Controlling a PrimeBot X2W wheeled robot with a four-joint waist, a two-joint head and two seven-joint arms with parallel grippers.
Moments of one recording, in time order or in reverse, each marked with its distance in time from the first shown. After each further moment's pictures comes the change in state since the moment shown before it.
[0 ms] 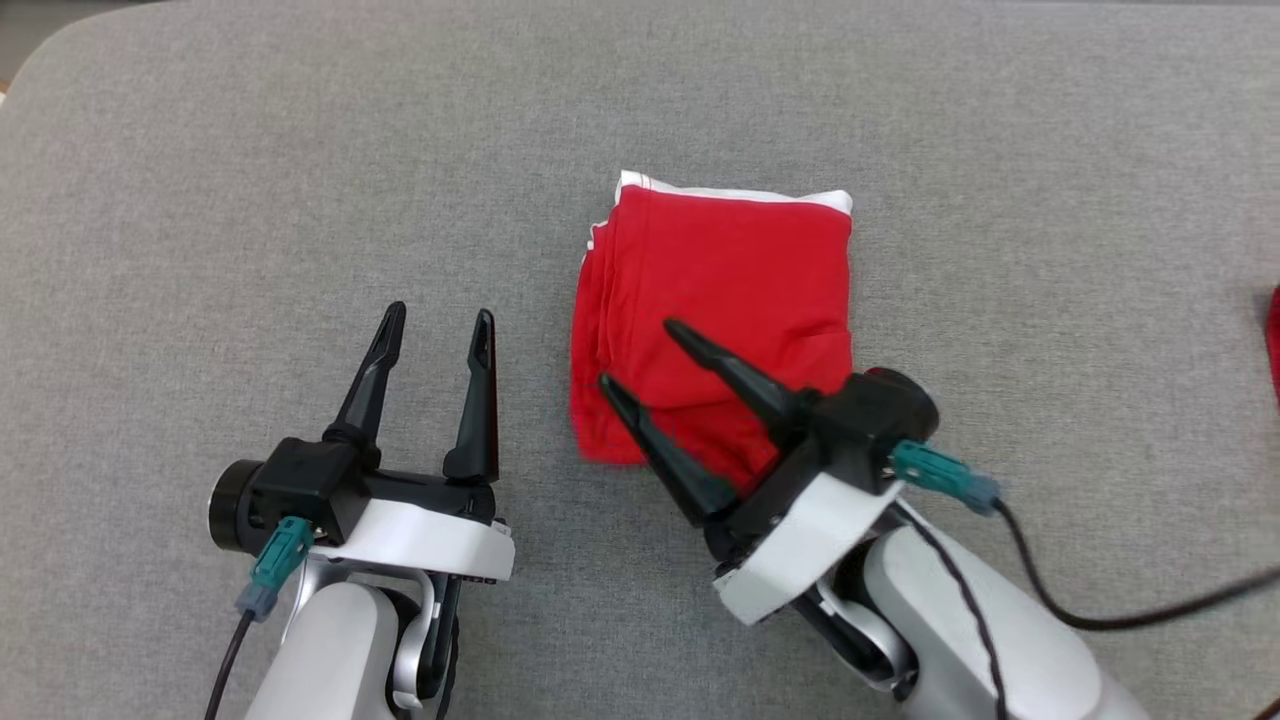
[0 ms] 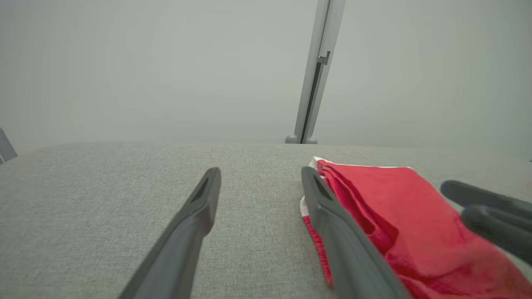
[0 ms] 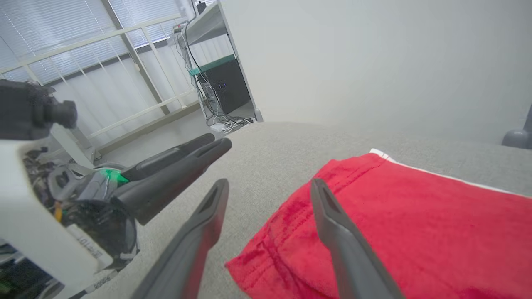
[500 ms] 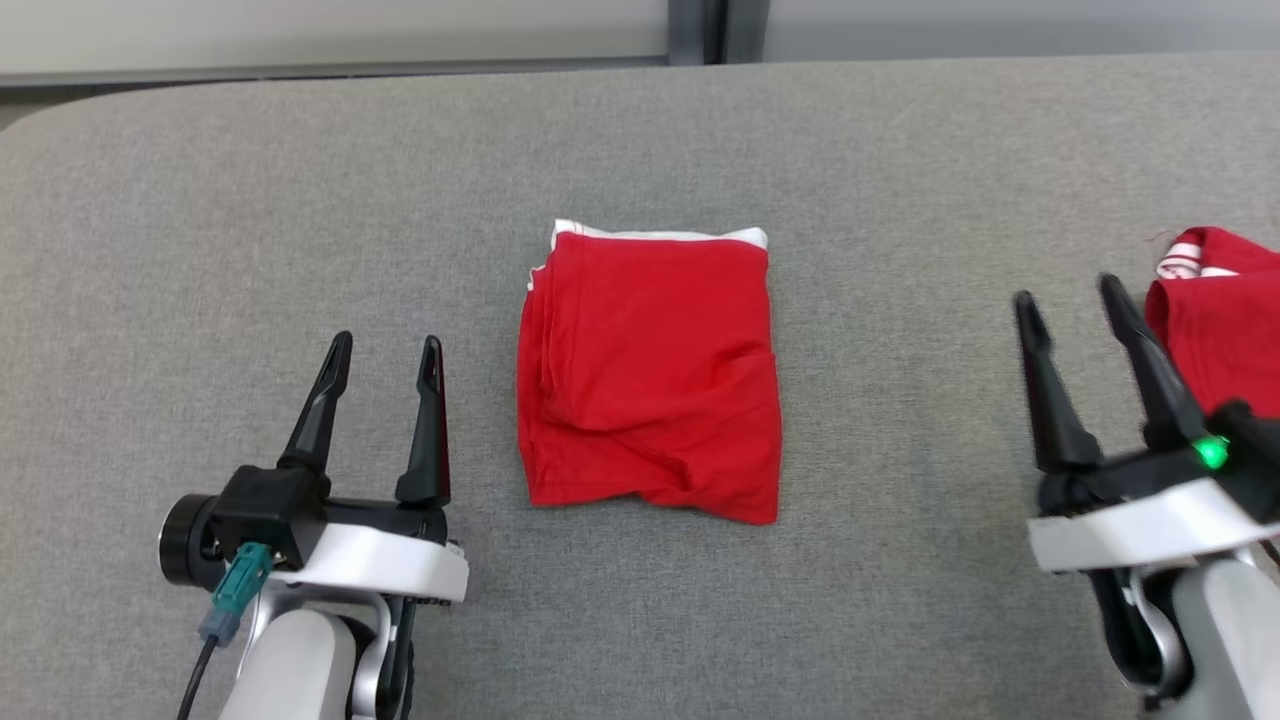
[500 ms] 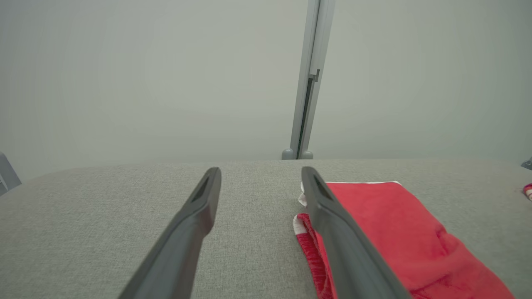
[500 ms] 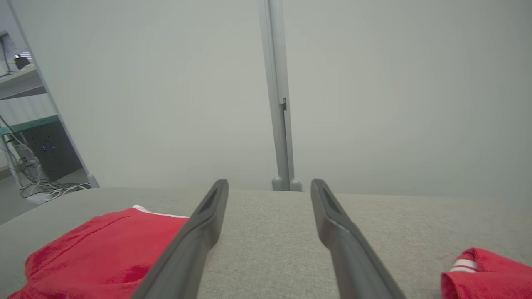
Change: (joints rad) left arm 0.046 0.025 0.062 0.001 0.034 0.000 0.000; right arm 0.269 -0.112 -0.562 -0.105 -0.113 0.000 -0.128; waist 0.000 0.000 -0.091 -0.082
